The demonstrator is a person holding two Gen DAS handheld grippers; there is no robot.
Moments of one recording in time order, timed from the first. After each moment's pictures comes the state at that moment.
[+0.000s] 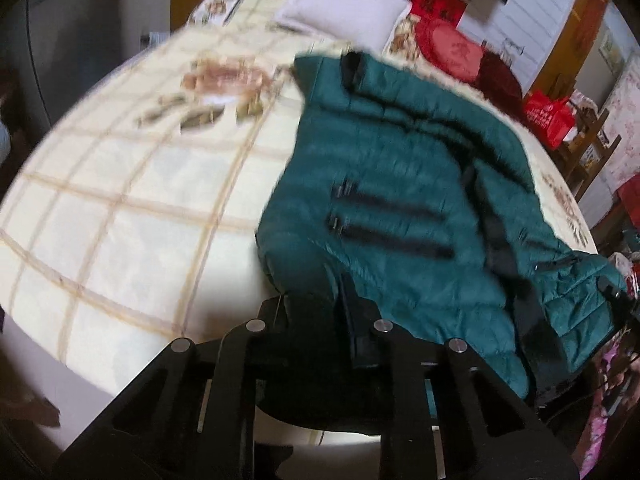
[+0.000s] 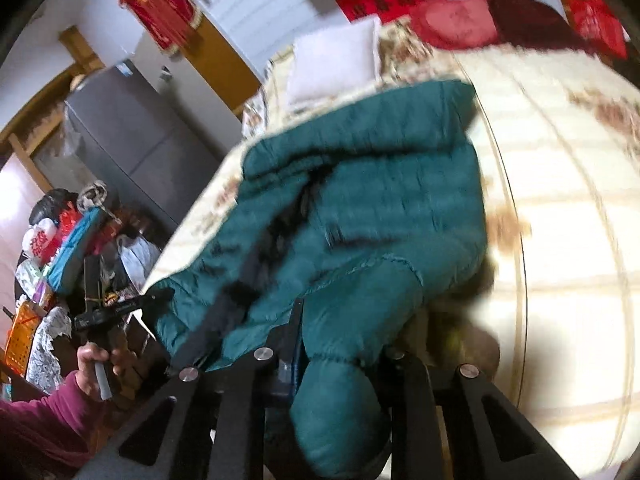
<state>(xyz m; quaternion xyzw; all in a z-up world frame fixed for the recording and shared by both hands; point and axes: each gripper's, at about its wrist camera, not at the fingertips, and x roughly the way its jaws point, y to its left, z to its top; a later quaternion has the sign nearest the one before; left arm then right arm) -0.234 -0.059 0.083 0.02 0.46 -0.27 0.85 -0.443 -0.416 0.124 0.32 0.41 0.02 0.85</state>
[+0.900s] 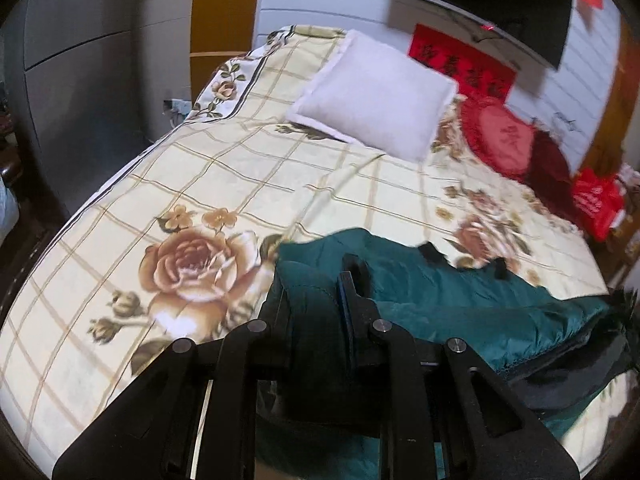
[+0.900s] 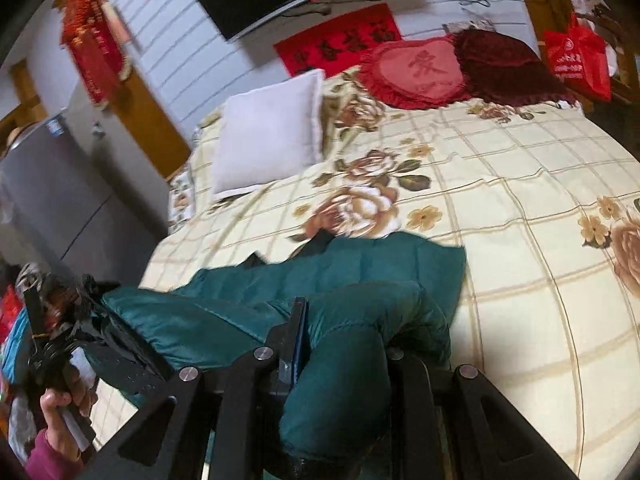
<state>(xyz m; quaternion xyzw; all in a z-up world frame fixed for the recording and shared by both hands) -0.017 -0.209 0.149 -0.01 0.38 -0.18 0.91 -0.211 -0.575 0.104 0.33 0.40 -0.13 0.85</state>
